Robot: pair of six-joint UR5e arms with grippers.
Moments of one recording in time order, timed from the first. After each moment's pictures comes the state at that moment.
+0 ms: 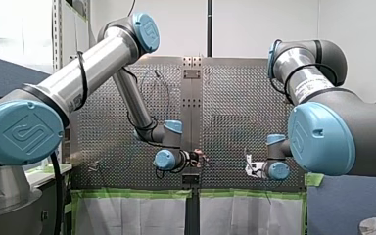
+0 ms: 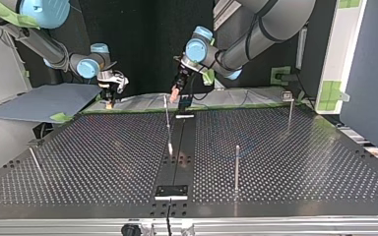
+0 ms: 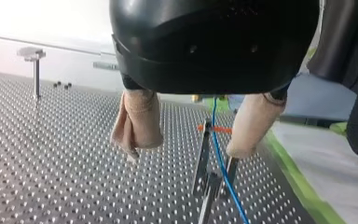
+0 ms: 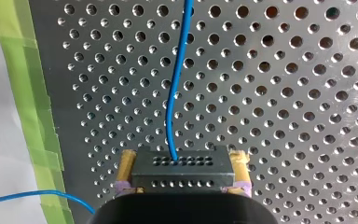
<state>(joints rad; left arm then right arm) -0.56 -2.40 -1.73 -2.31 -1.61 -1.61 1.78 -0.55 1.52 -0.76 1.45 1.54</state>
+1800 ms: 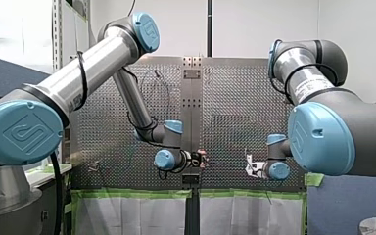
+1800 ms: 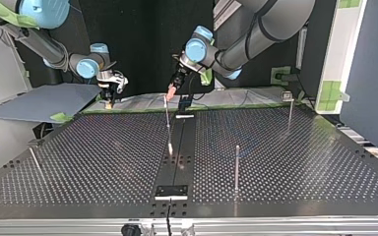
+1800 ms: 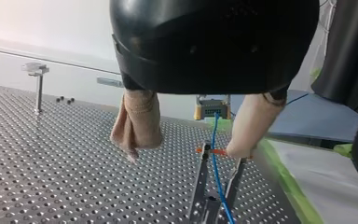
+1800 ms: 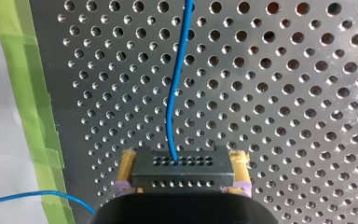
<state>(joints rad) -0.56 -2.40 -1.73 -2.32 -1.56 -1.64 1.77 -0.55 1.52 -0.76 1.45 1.55</state>
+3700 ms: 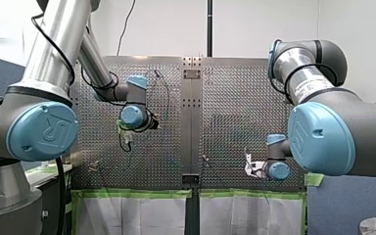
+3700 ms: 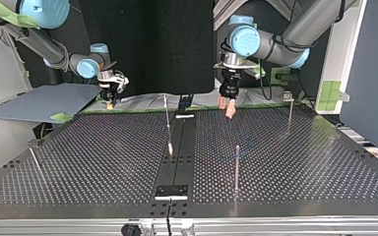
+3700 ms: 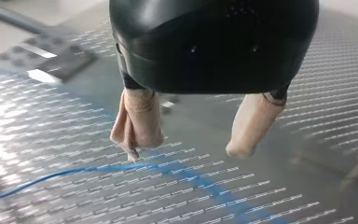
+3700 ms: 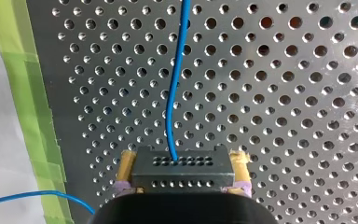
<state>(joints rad) -0.32 -1.86 -2.05 -2.45 -1.75 -2.02 1.78 -0.55 1.52 -0.76 1.43 1.57</state>
